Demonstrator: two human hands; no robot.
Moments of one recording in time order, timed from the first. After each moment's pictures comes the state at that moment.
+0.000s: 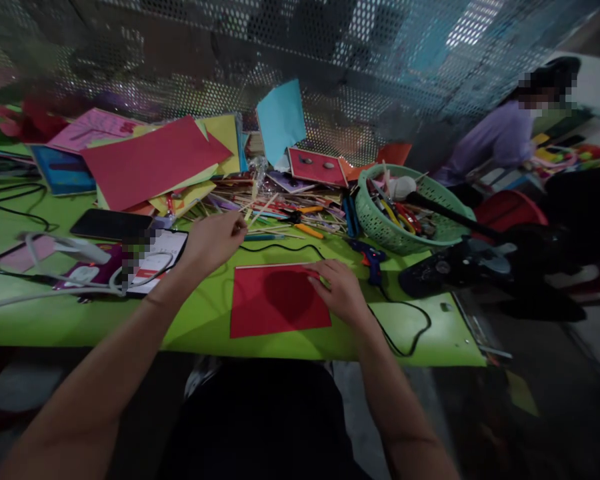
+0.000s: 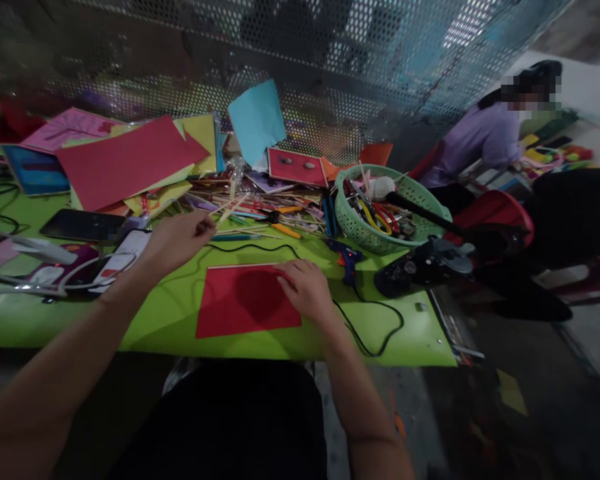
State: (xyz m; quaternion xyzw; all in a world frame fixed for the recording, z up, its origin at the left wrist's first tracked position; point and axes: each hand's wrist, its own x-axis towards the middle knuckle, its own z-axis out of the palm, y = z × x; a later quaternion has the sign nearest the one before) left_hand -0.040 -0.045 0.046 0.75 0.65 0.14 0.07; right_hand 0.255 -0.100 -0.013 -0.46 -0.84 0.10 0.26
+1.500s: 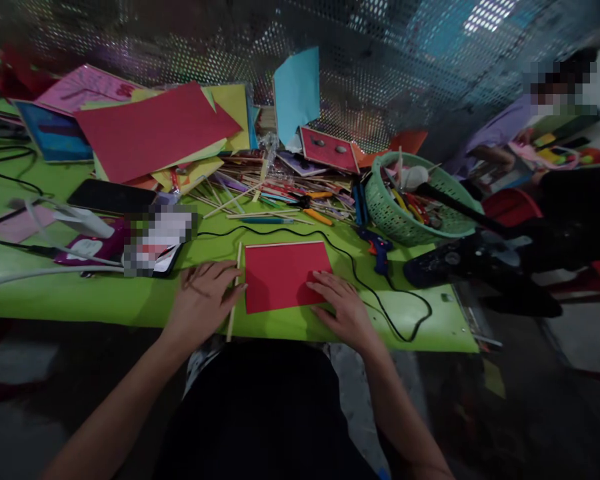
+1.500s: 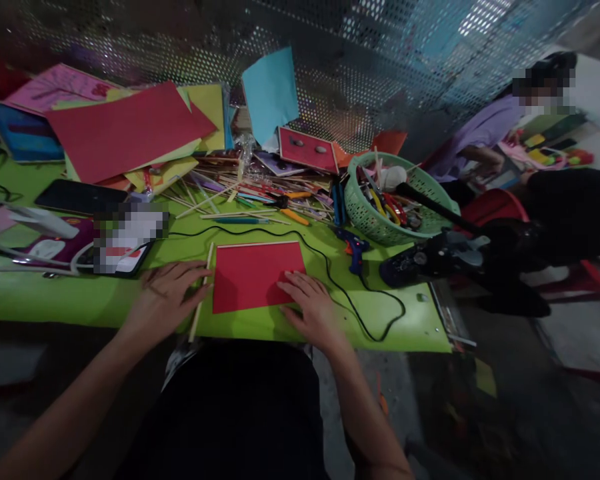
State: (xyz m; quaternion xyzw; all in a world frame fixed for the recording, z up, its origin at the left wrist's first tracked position) left_hand -0.059 -0.177 -0.015 0.77 0.61 0.17 0.08; right_hand 0.264 -0.169 -0.036 -0.46 -0.86 0.13 0.17
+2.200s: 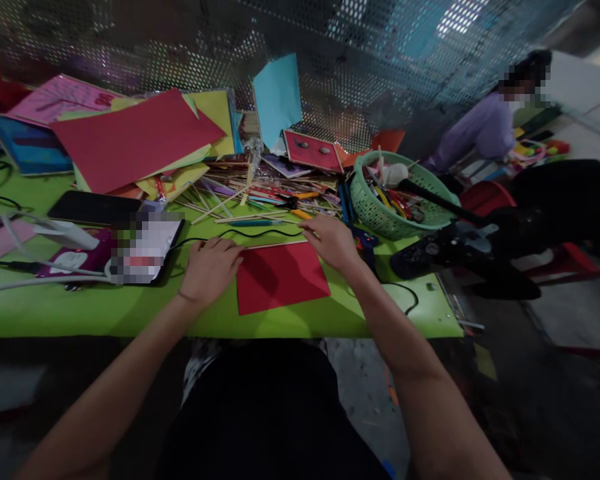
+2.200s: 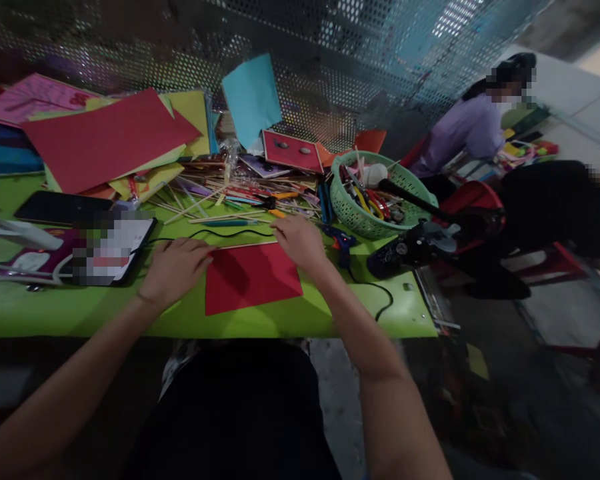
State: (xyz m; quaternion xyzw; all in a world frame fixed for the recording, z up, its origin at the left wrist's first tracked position) left_hand -0.044 -0.111 -0.010 0.80 0.59 0.09 0.02; right_hand 0.233 -0.048 0.020 -0.51 -0.84 0.05 0.17
